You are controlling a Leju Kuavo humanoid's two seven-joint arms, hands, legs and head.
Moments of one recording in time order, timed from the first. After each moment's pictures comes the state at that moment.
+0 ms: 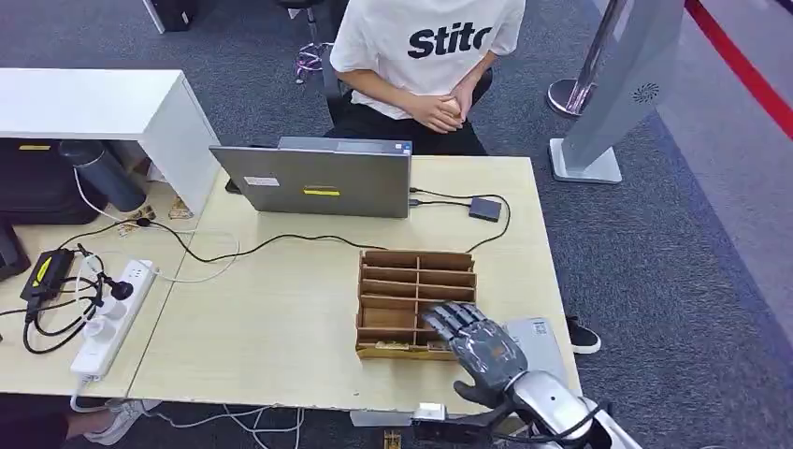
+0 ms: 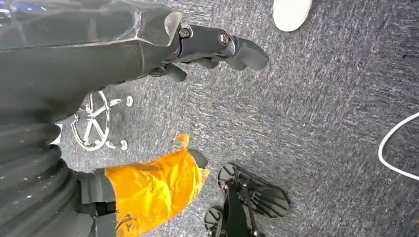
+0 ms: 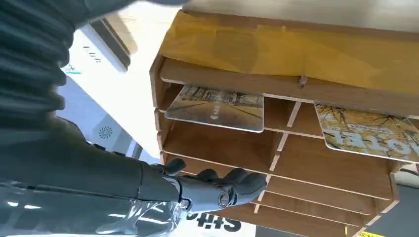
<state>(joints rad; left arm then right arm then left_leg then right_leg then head) -0.05 -0.14 1.40 -0.58 -0.94 -0.21 0.03 -0.13 -0.31 0.71 -1.57 1.10 0.02 -0.09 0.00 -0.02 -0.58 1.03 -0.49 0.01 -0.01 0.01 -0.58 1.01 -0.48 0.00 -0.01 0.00</state>
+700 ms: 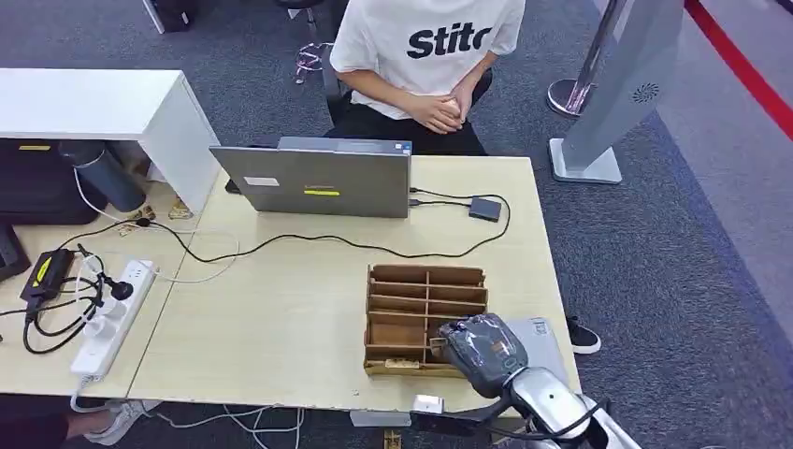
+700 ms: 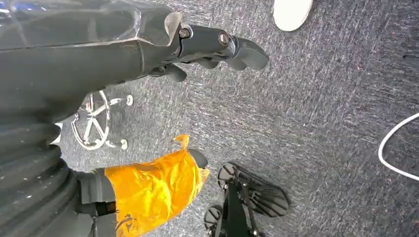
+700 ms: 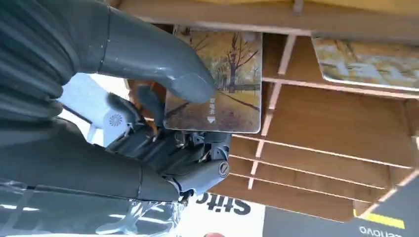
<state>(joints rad) -0.05 -0.14 1.40 -0.58 -0.94 -0.21 0.03 -0.13 -0.28 0.69 -1.56 1.17 -0.02 -0.06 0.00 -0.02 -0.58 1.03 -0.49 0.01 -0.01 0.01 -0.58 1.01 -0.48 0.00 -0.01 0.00</state>
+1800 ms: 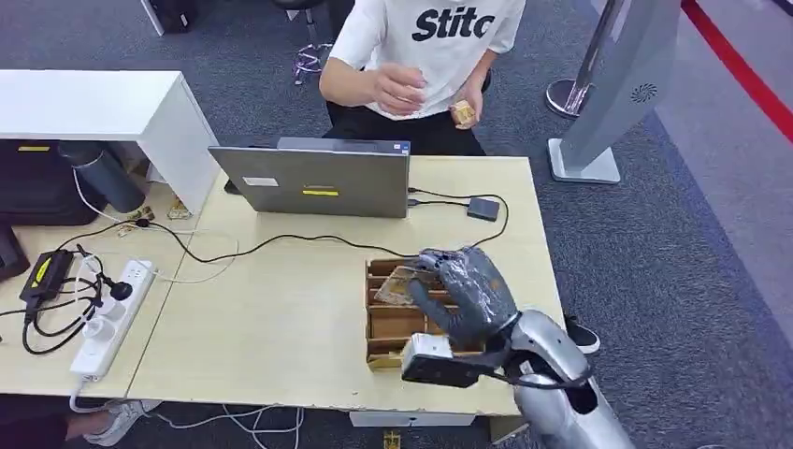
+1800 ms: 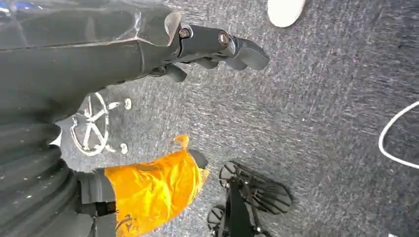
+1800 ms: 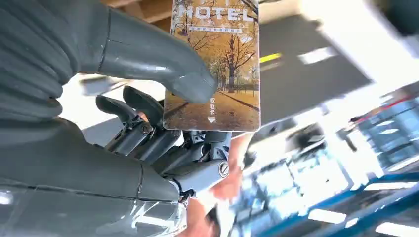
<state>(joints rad) -0.06 -0.13 1.40 -0.54 -0.99 -0.20 0.00 -0.30 -0.04 0.53 -1.64 0.75 0.04 -0.29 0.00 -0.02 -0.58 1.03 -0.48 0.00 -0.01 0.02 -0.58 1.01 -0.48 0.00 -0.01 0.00</state>
